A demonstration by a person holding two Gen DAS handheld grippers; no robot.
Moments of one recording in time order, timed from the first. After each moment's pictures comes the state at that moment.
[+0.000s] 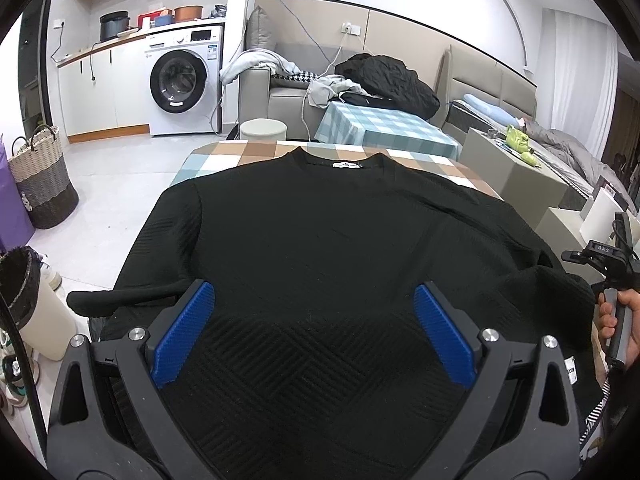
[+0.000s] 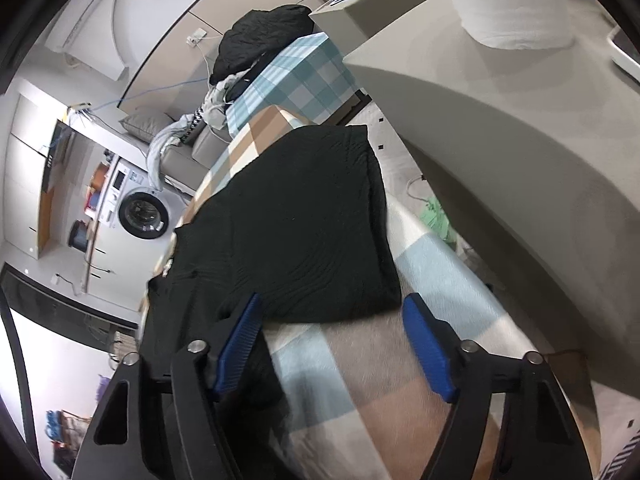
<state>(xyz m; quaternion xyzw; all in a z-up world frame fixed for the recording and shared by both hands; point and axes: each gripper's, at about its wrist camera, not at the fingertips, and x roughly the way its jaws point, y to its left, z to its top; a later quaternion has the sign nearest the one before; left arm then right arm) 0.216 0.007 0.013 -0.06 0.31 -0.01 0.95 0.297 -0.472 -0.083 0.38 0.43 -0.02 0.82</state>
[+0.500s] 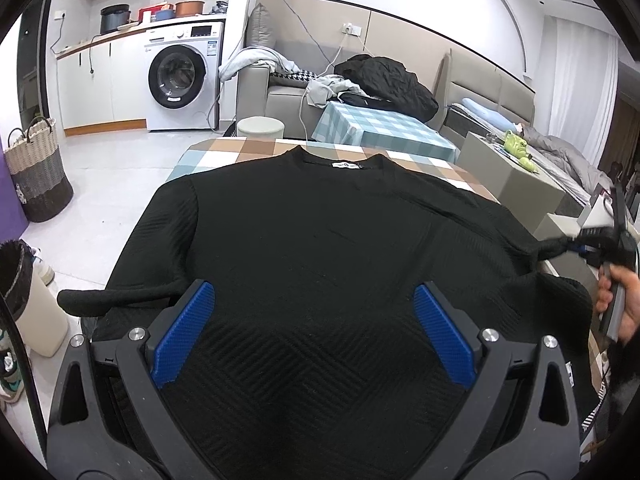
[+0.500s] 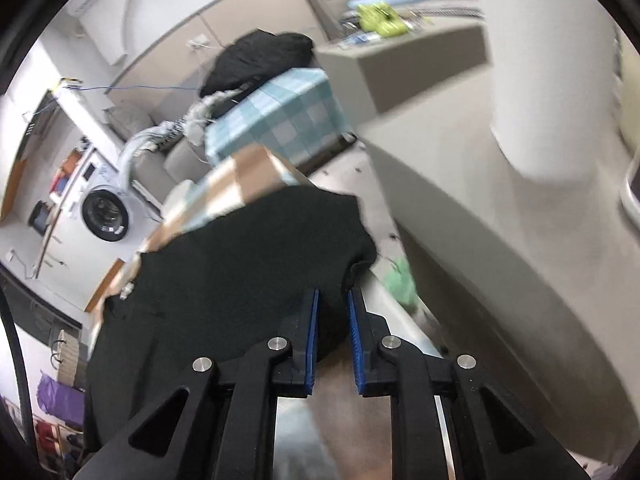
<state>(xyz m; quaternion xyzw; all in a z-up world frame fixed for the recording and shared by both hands) 0.227 0.016 0.004 -0.08 0.31 -0.01 0.95 0.337 -0.461 -0.041 0.28 0.39 -0.07 0.87</state>
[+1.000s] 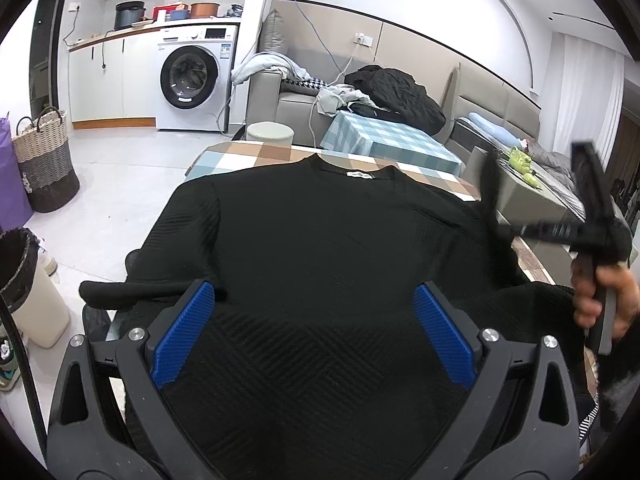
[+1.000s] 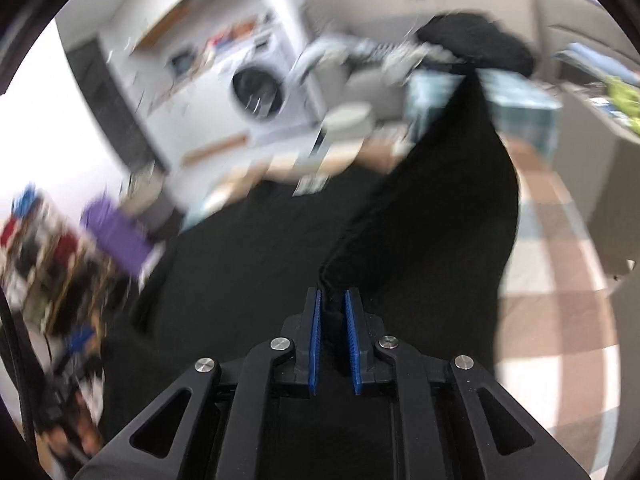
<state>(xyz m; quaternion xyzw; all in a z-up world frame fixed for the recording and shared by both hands) 0.207 0.043 0.005 -0.11 0.30 0.00 0.95 0.379 -0.241 -0.001 0.08 0.44 0.22 0.87</state>
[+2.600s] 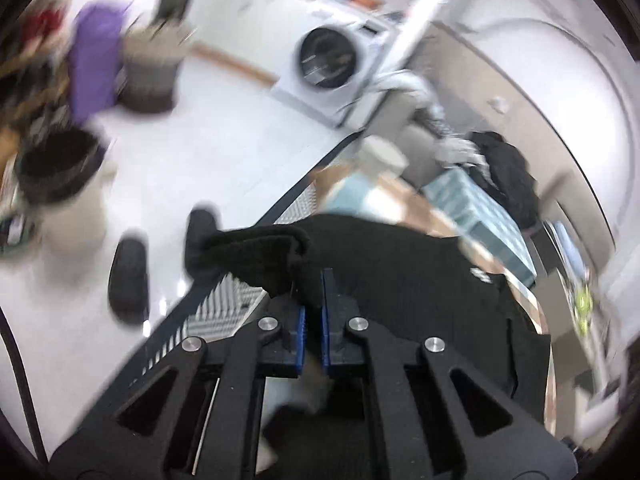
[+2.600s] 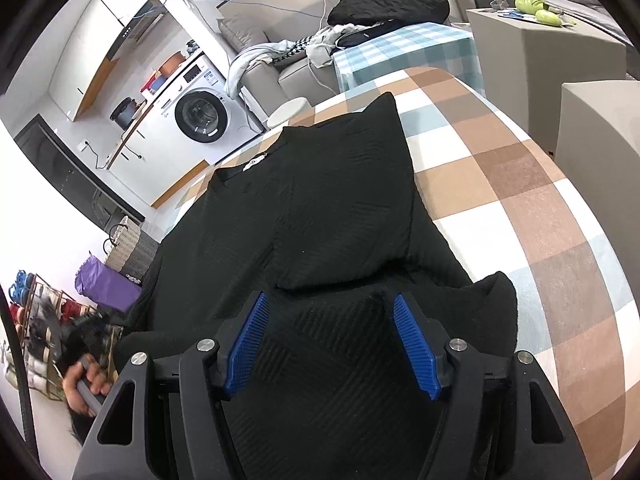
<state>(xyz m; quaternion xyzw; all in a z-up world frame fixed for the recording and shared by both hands) 0.260 0.200 -0.010 -0.27 0.28 0.18 0.91 0.302 -0.314 -0.030 0.22 0.45 0.12 0.86</state>
